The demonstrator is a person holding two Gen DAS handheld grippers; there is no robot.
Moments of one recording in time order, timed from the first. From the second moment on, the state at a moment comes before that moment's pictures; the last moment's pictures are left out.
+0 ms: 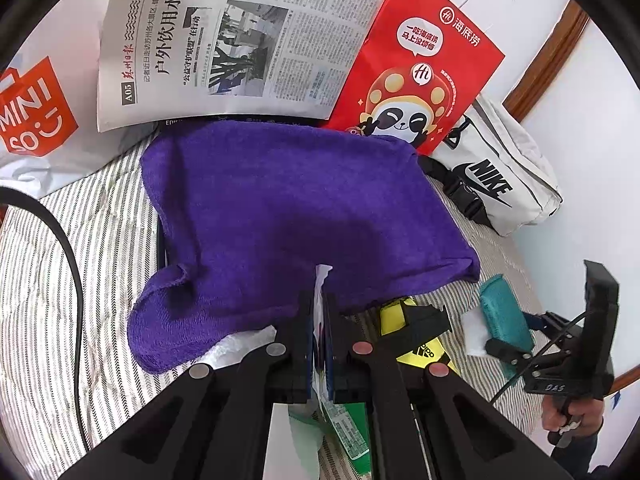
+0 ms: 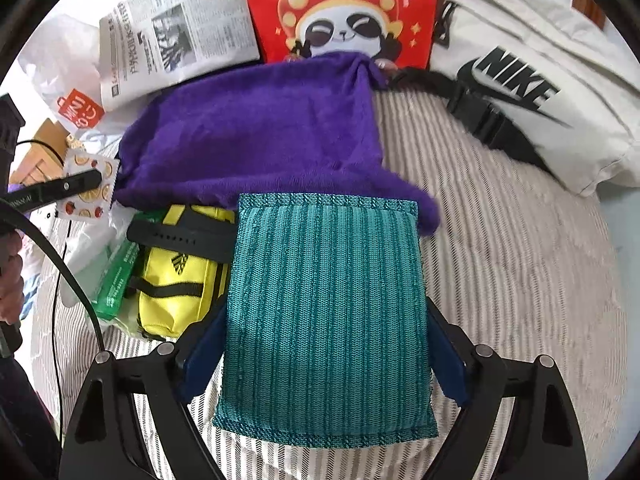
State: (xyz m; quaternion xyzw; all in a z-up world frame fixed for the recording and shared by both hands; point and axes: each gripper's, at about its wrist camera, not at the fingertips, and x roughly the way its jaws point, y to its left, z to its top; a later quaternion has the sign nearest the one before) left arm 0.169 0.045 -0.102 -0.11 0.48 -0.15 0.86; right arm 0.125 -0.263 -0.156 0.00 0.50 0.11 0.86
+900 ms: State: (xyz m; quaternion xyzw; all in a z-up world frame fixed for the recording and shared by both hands) left arm 0.167 0.040 -0.105 -0.11 0.49 -0.16 0.85; right arm 0.111 -0.265 -0.175 -0.03 0.52 0.11 0.84
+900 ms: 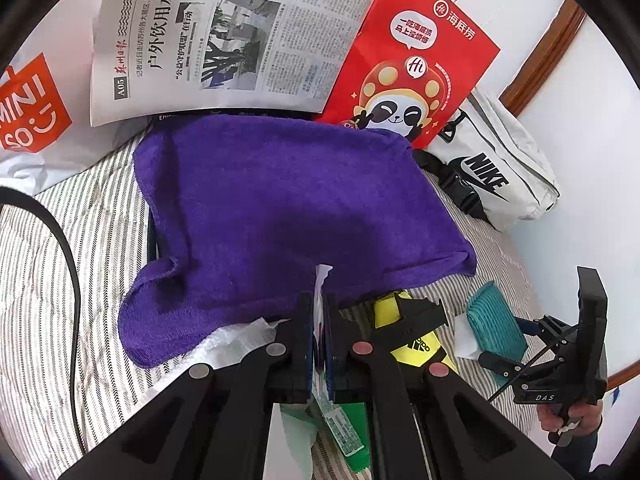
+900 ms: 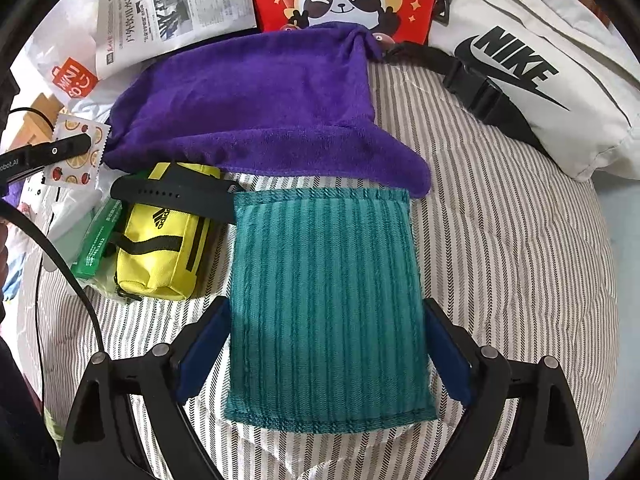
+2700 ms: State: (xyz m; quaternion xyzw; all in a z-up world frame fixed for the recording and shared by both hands) left arm 0.261 0.071 -0.102 -0.12 0.49 -0.14 0.85; right arm 0.280 -0.204 -0.122 -0.03 0.47 0.14 0.87
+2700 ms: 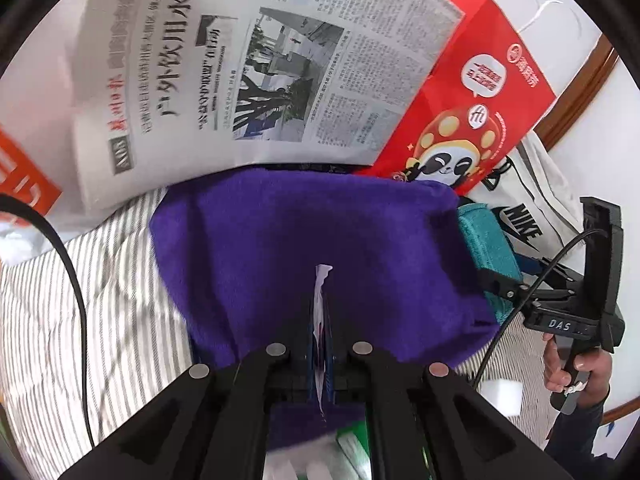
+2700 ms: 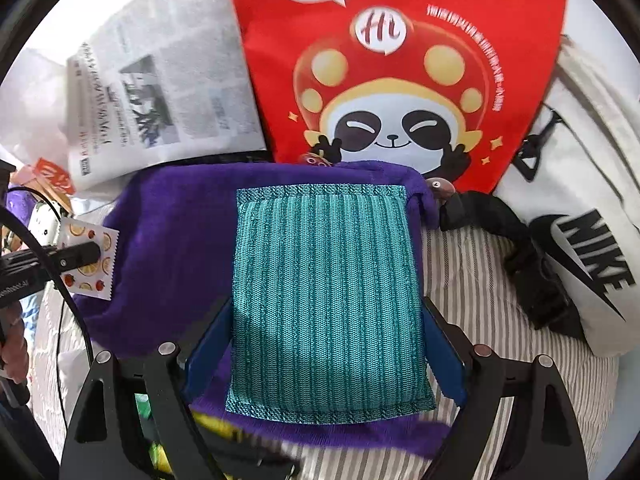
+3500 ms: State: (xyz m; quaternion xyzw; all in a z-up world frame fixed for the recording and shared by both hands) left arm 0.332 0.065 -0.151 -0.11 0.53 -0.10 0.83; right arm 0.346 -0.170 -0.165 -0.09 0.51 0.11 0.85
